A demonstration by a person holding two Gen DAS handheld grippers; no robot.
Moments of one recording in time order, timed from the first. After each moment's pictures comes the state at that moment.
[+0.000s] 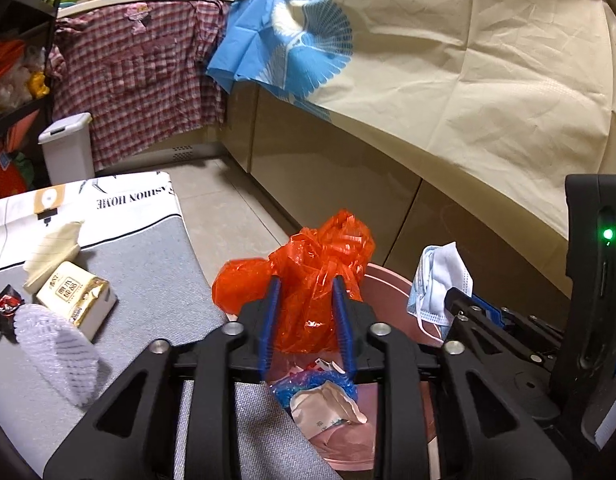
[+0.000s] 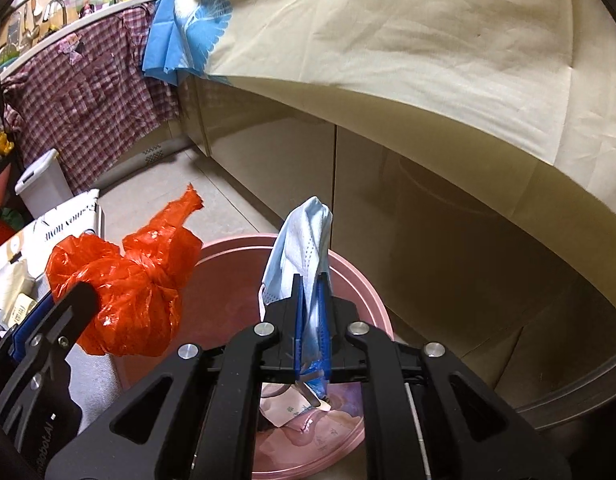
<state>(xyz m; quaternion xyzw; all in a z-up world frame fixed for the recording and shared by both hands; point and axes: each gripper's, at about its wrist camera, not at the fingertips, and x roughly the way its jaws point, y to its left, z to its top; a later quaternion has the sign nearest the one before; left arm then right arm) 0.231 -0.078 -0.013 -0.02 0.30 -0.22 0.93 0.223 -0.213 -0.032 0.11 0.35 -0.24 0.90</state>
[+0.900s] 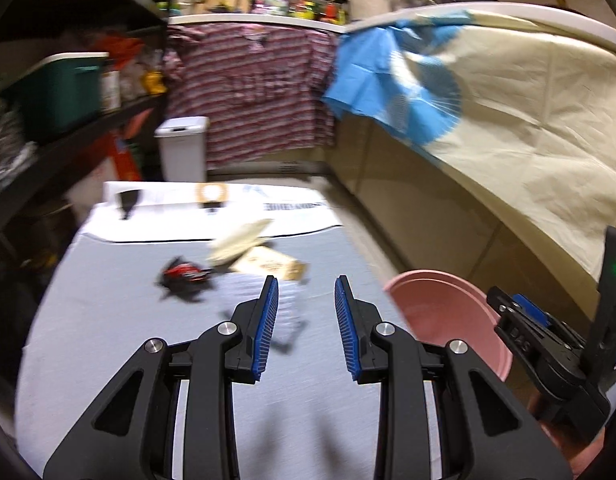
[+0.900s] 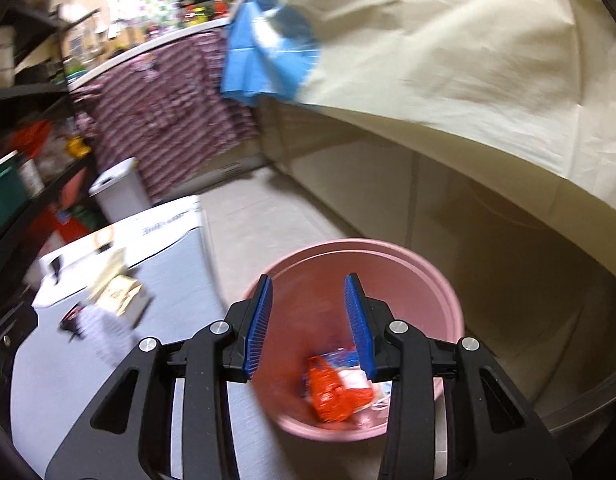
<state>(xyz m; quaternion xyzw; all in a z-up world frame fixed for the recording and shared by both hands) 0.157 0.056 0.040 -0.05 0.28 -0.04 0.96 0.179 -0.153 -0.002 0.13 0.29 -0.10 0.94</state>
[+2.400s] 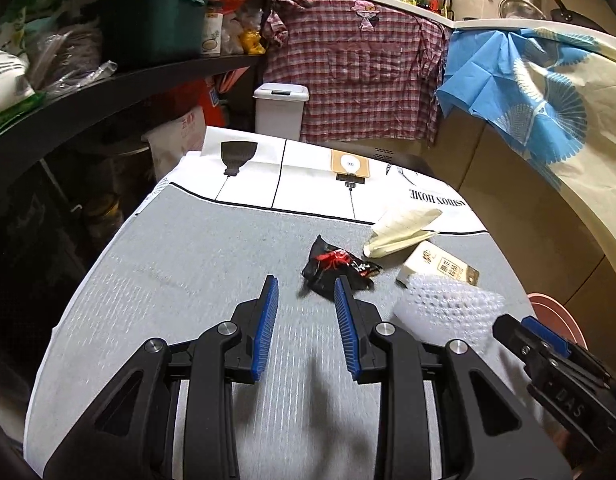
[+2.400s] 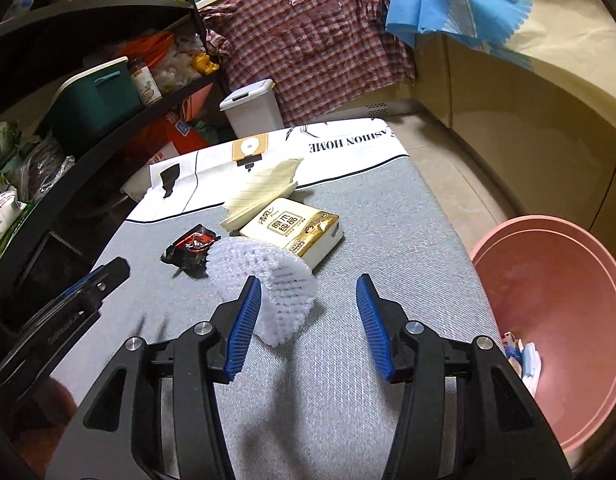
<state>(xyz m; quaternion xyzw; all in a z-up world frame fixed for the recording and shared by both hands) 0.214 0.164 -0.020 -0.10 0.32 0.09 0.94 0.252 -0.025 -0.040 0.10 0.37 0.15 0.91</state>
